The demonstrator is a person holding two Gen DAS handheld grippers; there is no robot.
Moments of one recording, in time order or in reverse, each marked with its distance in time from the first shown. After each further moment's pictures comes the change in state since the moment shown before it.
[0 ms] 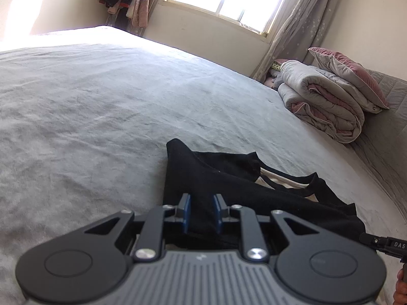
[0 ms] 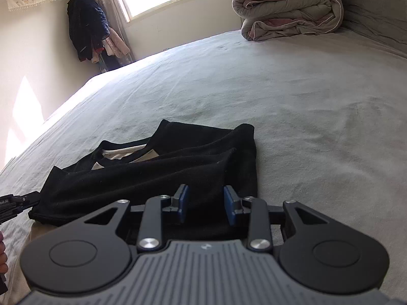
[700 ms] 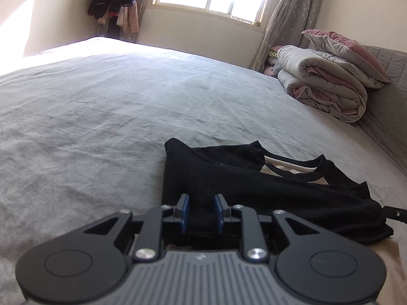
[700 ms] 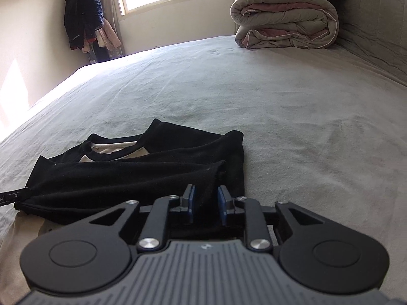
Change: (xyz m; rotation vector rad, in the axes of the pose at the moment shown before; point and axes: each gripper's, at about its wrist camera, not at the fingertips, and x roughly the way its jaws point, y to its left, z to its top) left arm -0.004 -0.010 -0.002 0.102 -0.011 0.022; right arm -0.015 0.028 0.002 -0.129 -0.045 -0.083
